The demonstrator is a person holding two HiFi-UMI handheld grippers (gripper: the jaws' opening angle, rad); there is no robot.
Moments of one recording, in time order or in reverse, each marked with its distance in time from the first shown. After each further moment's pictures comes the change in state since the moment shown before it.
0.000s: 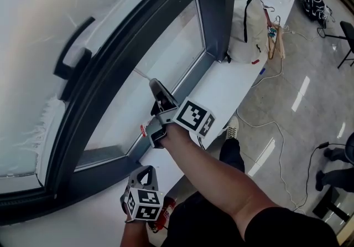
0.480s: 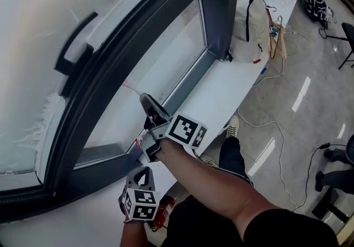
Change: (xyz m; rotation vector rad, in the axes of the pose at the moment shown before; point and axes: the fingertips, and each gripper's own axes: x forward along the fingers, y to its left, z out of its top) left arm -0.001 0.007 -0.021 -0.047 0.017 0.015; right arm -0.013 -0.001 -0.058 0.023 0.097 0.020
